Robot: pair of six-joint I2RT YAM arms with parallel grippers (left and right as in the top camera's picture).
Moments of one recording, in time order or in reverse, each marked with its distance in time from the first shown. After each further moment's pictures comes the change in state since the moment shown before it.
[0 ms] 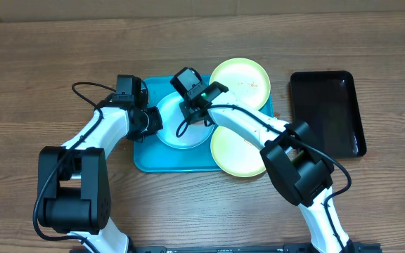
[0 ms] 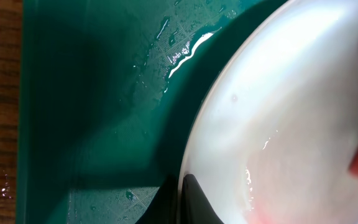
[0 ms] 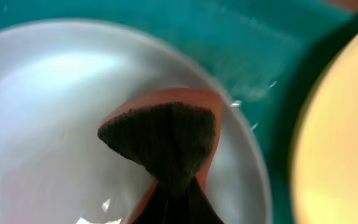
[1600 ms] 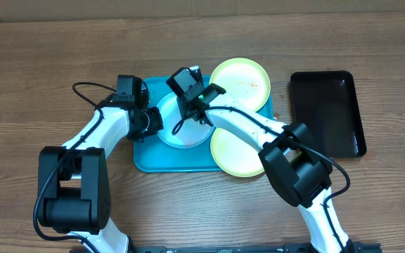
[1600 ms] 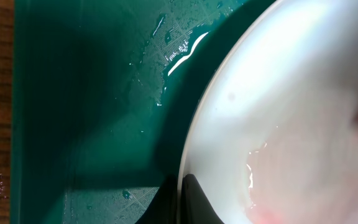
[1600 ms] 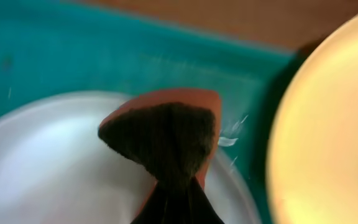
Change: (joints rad) left arm -0.001 0.000 0.000 -0.001 0.003 0.000; right arm 0.016 0.000 0.002 0.092 0.110 0.151
